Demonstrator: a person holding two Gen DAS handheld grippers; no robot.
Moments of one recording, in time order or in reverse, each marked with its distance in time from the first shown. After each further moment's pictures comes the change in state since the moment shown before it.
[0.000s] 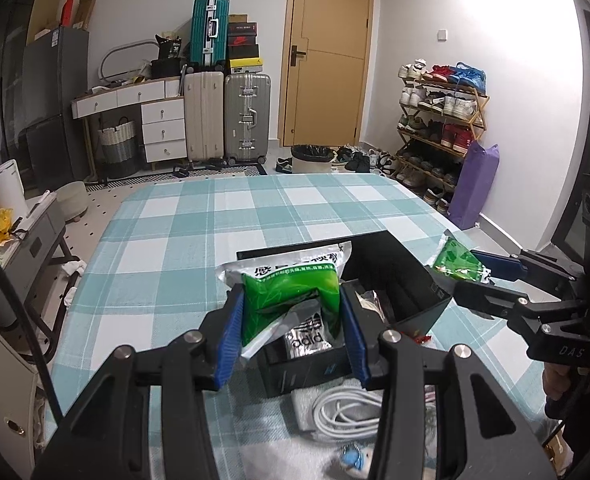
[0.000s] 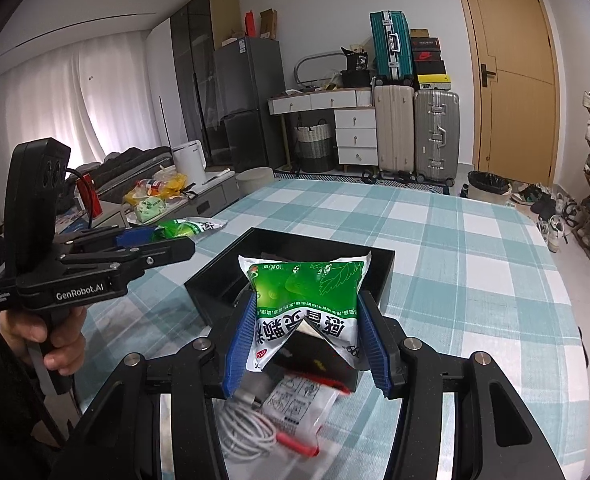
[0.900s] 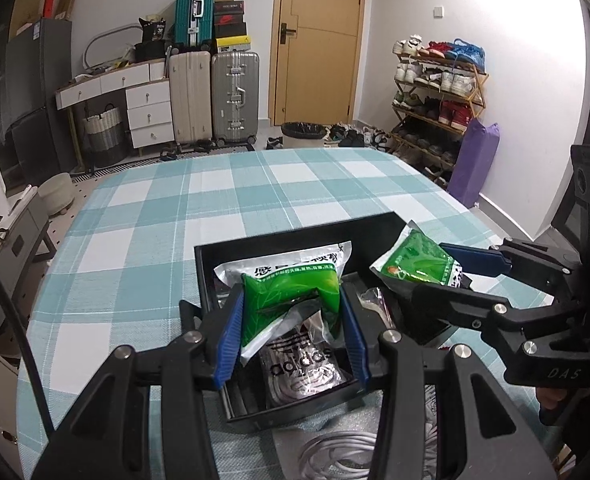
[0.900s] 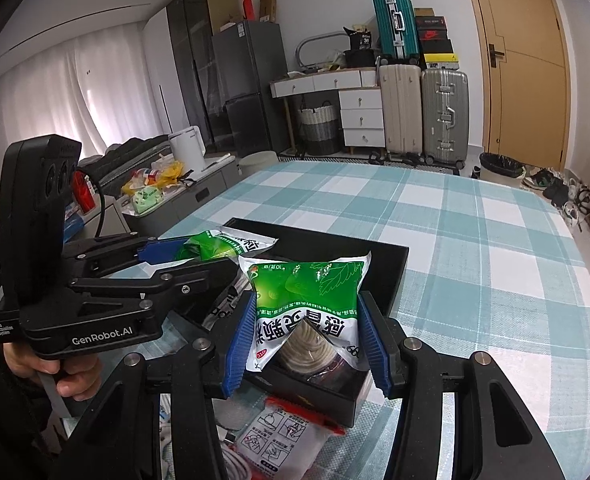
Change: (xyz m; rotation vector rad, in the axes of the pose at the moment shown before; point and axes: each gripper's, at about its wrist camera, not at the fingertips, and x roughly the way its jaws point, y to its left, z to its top) left arm 0.060 -0.010 -0.001 0.031 0.081 -0.023; right arm 0.059 -0.018 0.007 0.019 0.070 0.034
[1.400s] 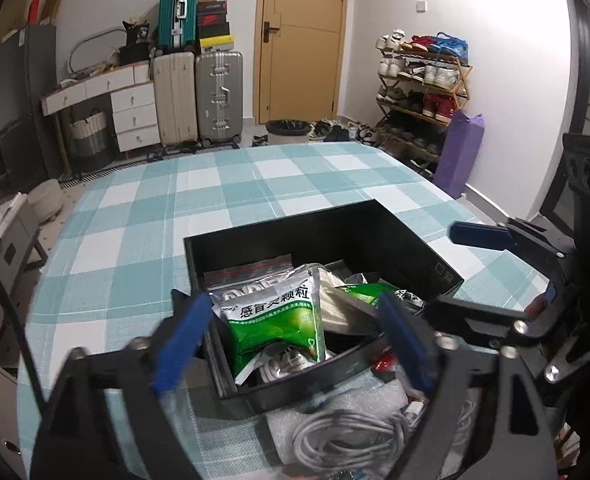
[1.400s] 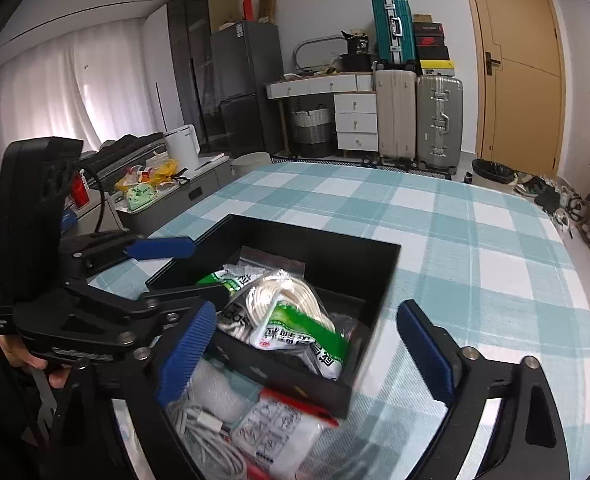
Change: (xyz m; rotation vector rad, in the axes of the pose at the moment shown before) left arm -0.014 -0.003 -0.006 0.040 -0.002 -0.032; right arm -0.007 0.002 -0.007 -0.018 -0.009 -0.040
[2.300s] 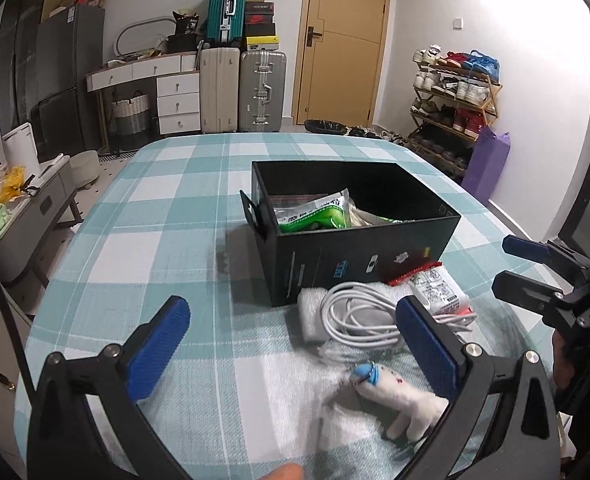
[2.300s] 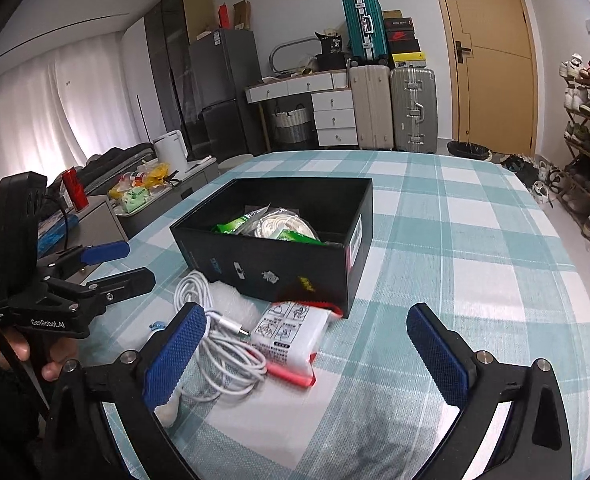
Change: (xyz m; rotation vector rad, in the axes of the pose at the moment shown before) left arm -0.055 0.012 -0.074 -0.116 -0.020 0.086; right arm -0.056 0.012 -0.065 0.078 -0.013 -0.051
